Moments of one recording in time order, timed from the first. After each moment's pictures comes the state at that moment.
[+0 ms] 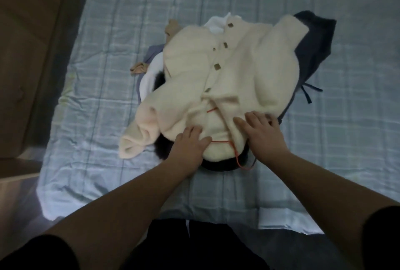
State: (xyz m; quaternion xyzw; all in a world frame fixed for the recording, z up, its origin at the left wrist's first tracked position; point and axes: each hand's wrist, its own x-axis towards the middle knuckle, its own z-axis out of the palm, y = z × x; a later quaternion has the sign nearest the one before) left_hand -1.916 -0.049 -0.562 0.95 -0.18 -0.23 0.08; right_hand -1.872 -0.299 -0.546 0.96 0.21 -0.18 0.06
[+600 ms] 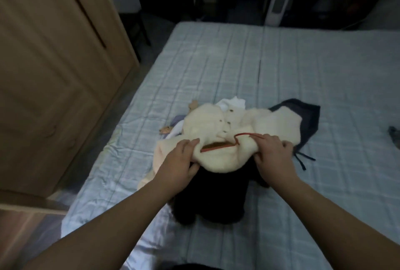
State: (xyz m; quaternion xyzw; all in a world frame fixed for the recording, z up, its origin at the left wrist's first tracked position) left_hand -1.903 -0.030 -0.400 0.95 -0.03 -0.04 0.30; right_hand -1.842 -0.308 -0.383 0.98 0.15 0.06 -0.11
